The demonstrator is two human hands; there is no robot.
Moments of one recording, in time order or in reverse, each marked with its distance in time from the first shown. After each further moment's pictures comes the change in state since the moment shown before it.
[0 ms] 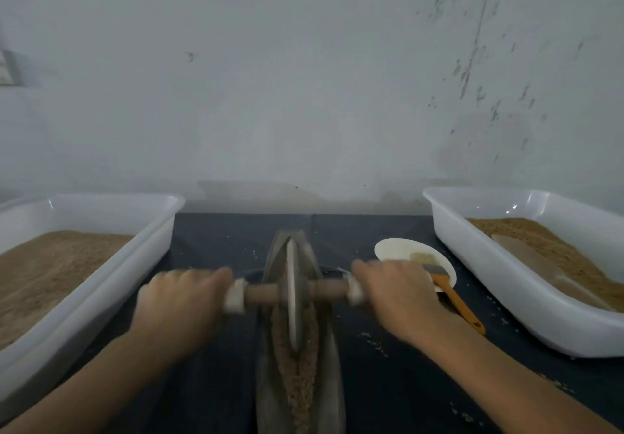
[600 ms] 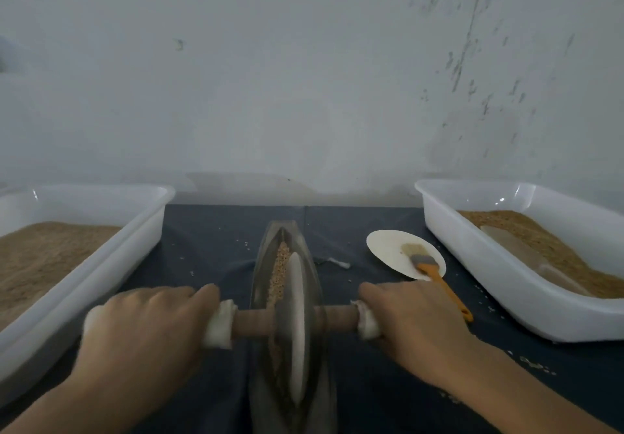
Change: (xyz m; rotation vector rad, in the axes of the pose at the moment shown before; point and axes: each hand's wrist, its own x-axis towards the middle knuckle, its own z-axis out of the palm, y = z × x) left_hand -0.048 0.001 -0.013 -0.035 0.093 0.123; right_hand -0.052 -0.002 -0.009 0.131 -0.016 -0.055
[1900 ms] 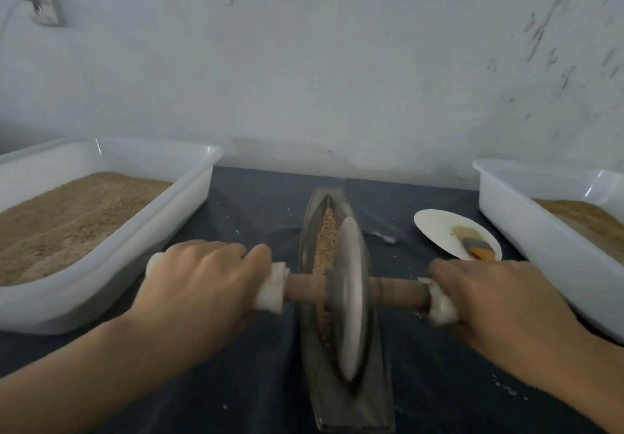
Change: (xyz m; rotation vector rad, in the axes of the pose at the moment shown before) left_hand -0.008 0.006 -0.022 -0.057 0.151 0.122; right_hand -0.007 0.002 -0.022 -0.082 0.158 -0.139
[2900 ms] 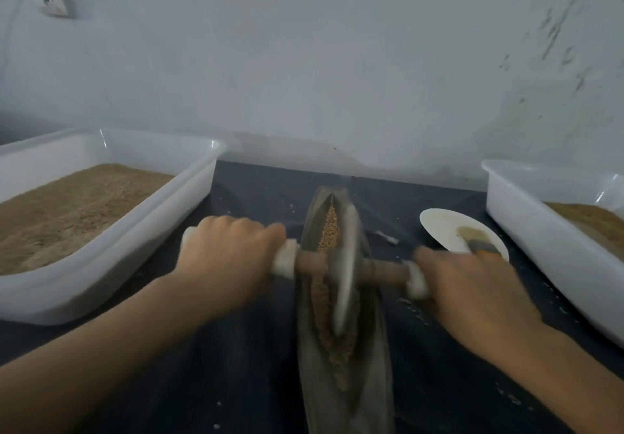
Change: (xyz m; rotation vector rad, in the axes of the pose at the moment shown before) left_hand 0.039 -0.003 0.026 0.112 -0.232 -0.140; right_hand 0.022 0.000 0.027 -0.095 -0.062 0.124
